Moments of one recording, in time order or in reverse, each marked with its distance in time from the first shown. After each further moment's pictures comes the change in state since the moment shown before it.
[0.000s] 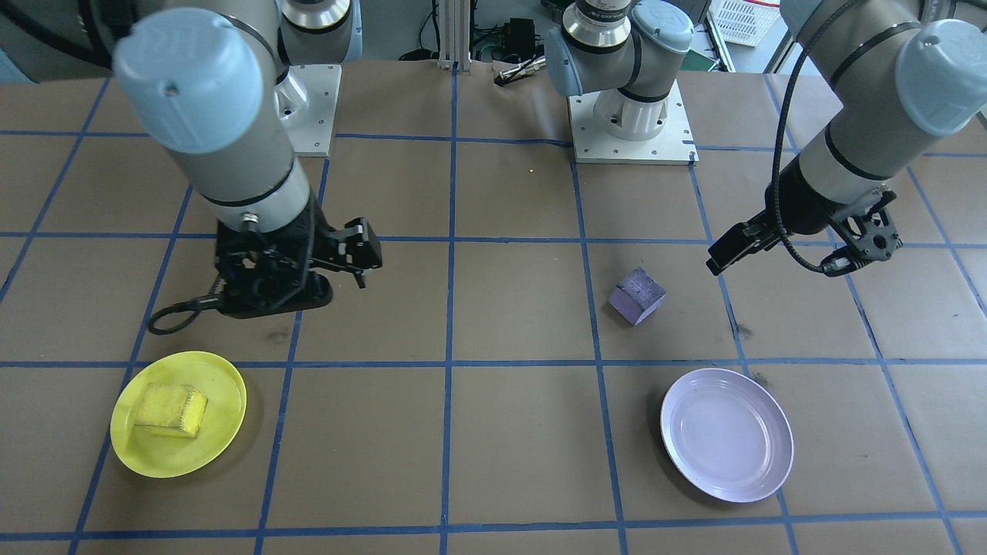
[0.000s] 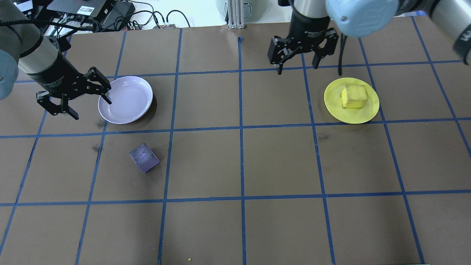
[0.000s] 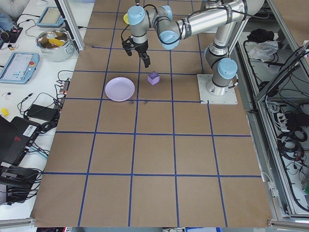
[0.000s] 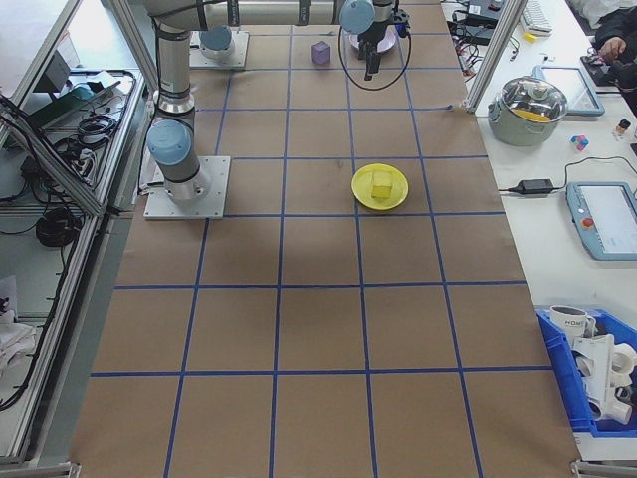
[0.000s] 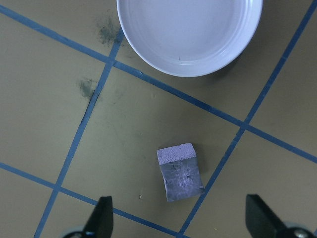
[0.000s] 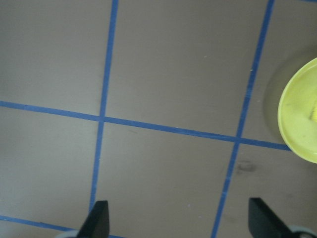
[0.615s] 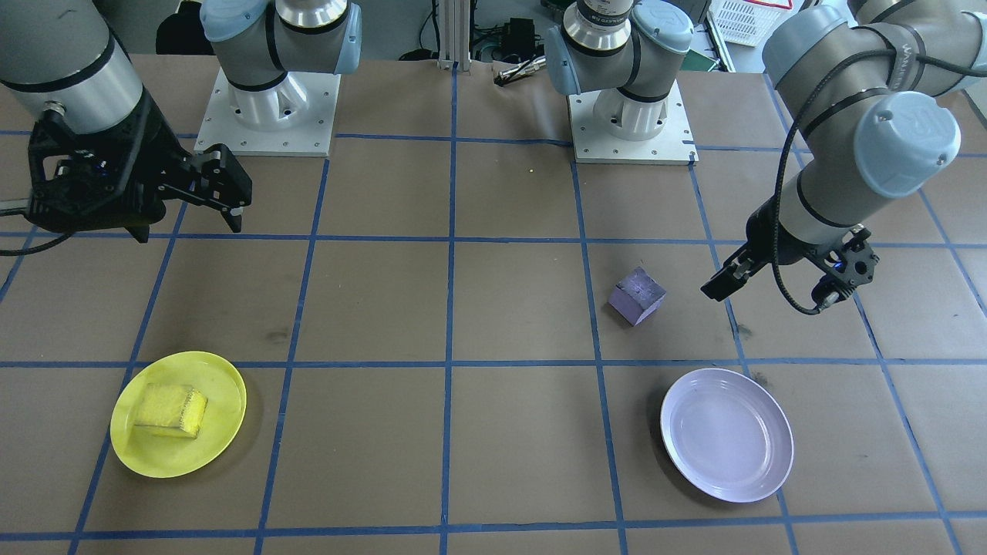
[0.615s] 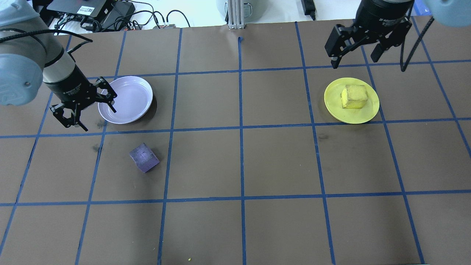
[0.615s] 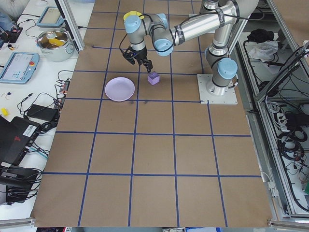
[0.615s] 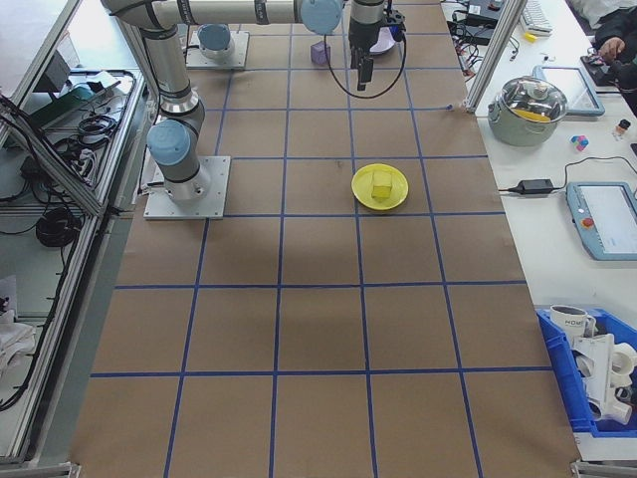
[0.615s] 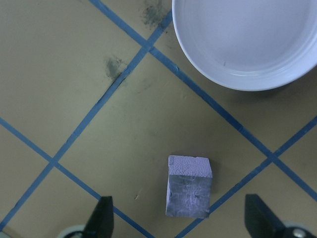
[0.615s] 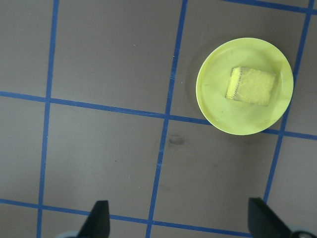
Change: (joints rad) left arm -0.027 -0.068 -0.039 0.032 0.071 -0.313; right arm -0.181 -0.180 0.082 0.069 -0.040 -0.143
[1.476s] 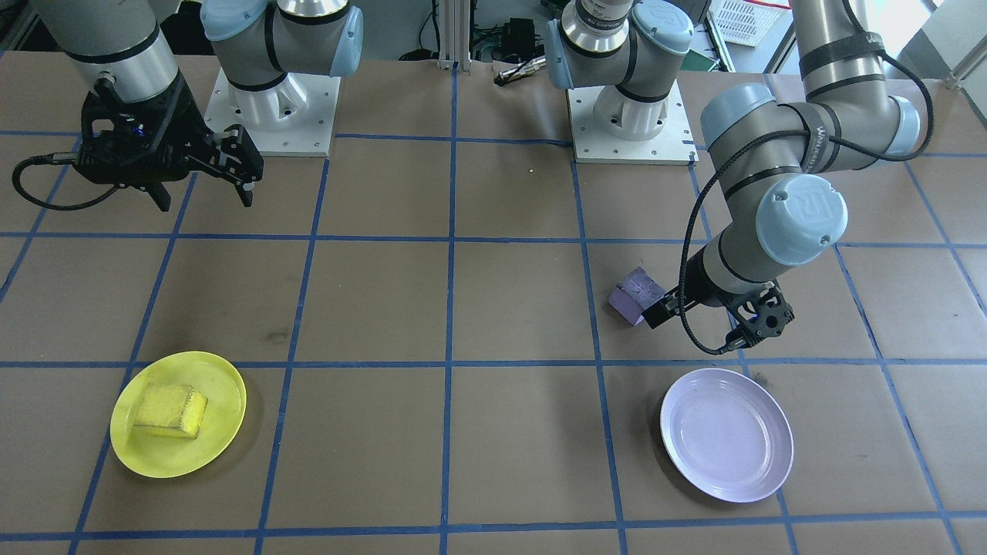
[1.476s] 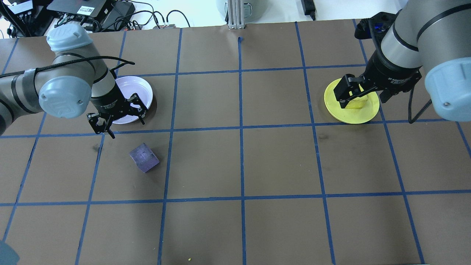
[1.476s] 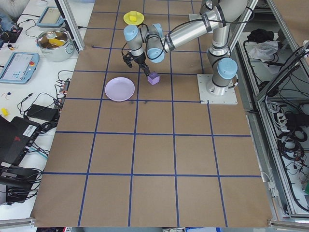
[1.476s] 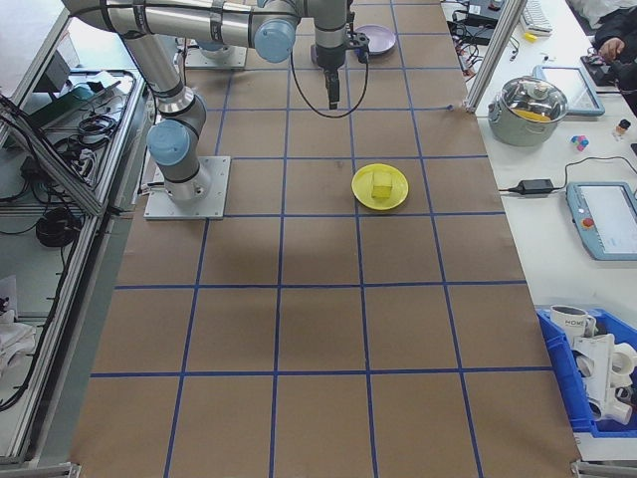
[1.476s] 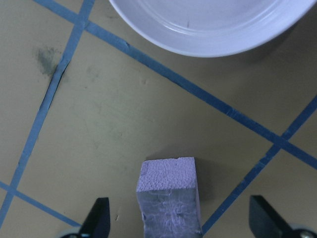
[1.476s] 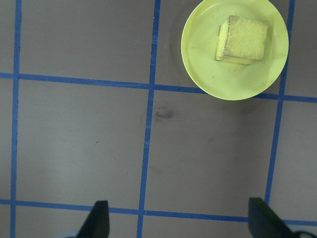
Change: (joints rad) left arm -0.089 -0.118 -0.069 0.157 0.003 0.119; right arm -0.034 -0.198 0.343 -0.203 -0.008 0.008
